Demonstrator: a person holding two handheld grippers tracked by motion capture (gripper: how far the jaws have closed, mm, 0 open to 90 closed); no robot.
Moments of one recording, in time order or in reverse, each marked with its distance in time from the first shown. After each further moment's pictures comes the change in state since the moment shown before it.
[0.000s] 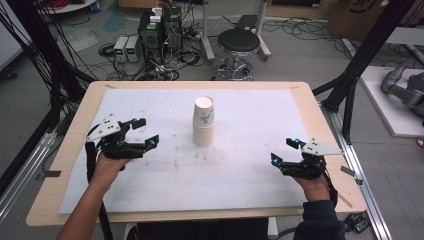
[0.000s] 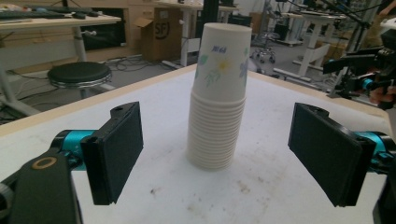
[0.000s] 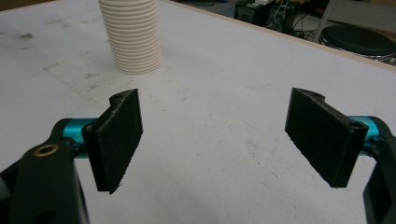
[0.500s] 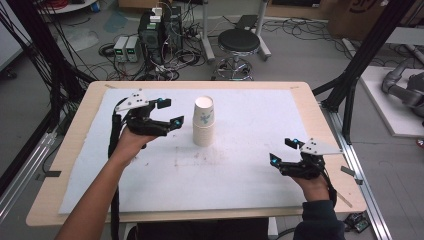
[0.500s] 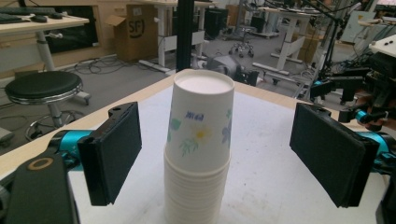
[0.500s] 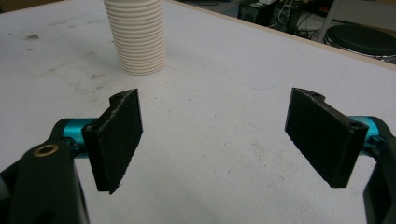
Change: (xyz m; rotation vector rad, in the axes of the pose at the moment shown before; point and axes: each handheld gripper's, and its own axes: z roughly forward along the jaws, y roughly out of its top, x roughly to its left) left arm -0.003 0.052 0.071 0.037 -0.100 0.027; right arm 0.002 0.002 0.001 -0.001 0.012 -0.003
